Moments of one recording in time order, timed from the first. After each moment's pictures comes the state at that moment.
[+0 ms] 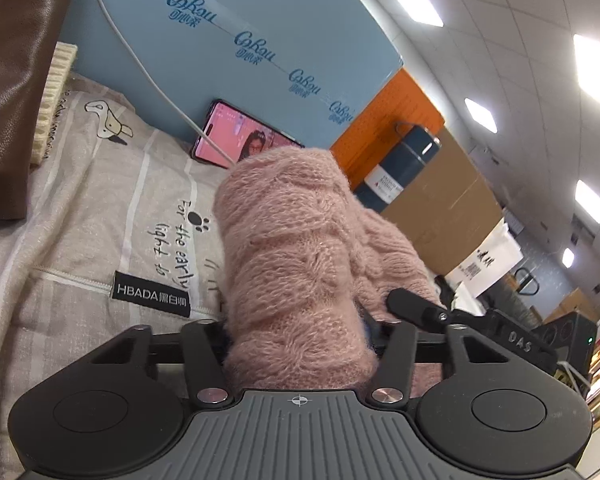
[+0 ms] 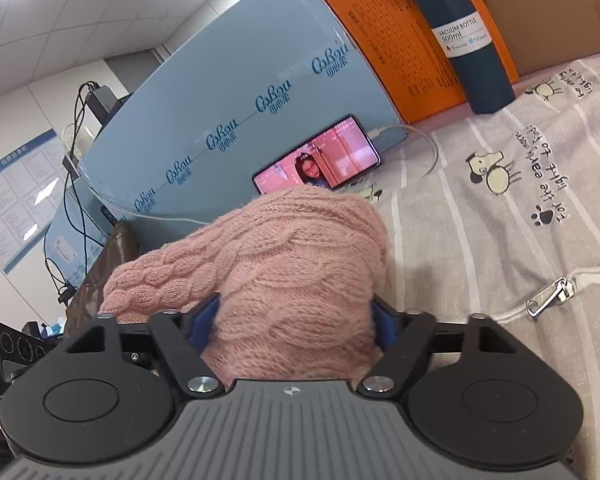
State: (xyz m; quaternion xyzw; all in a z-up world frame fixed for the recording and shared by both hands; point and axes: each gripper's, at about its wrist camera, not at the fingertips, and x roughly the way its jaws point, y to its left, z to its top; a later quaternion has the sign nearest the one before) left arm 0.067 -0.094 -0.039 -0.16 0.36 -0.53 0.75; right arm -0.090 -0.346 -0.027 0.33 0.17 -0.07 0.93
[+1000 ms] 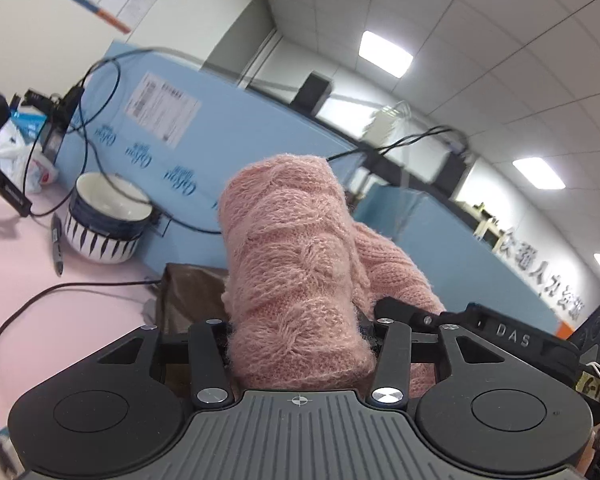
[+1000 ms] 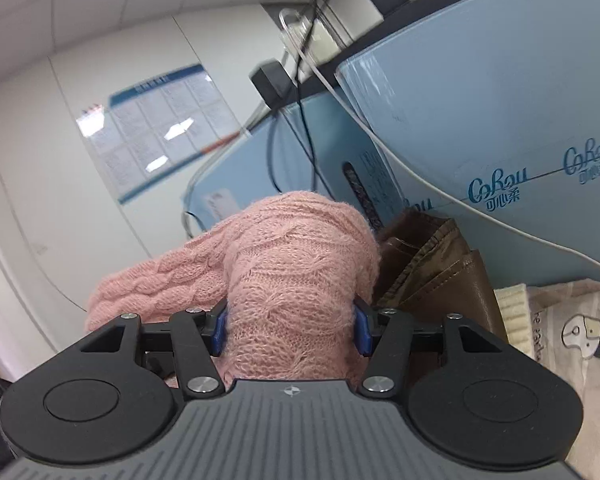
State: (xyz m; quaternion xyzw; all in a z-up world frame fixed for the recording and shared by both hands) left arm 0.184 0.139 0.031 -0.24 0.18 -0.24 0.92; right arm 0.192 -0.118 0.068 0.22 0.18 0.14 0.95
